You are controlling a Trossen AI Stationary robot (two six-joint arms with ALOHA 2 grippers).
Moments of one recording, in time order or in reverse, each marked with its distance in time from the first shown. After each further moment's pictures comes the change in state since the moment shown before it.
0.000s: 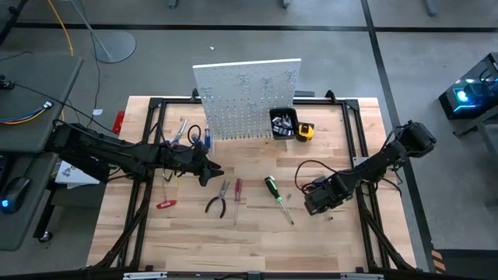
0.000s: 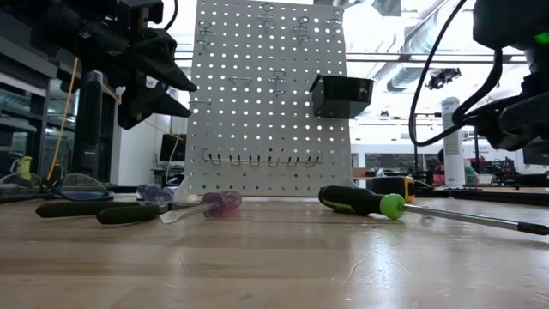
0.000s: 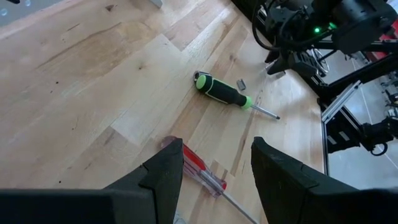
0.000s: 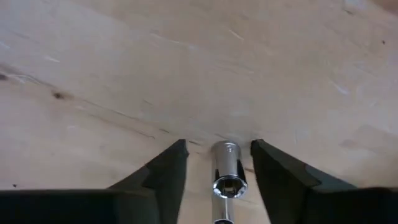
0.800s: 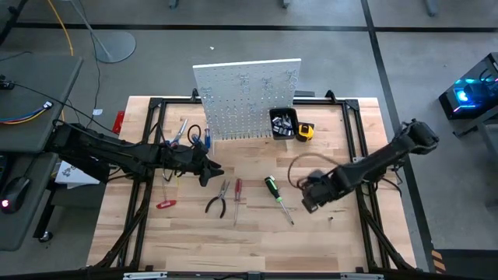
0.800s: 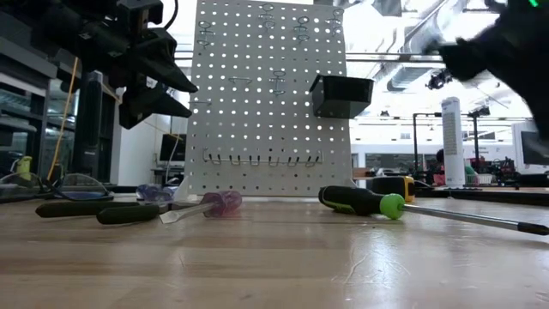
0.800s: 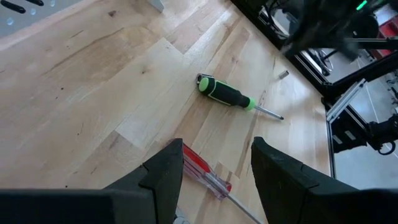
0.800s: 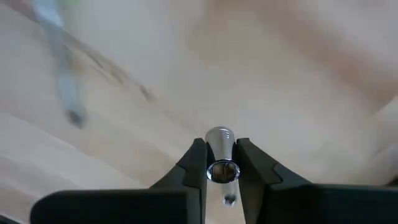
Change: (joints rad) left arm 0.000 0.000 0.000 -0.001 -0.014 0.026; right arm -0.029 -0.048 0.271 -0.308 0.192 -0.227
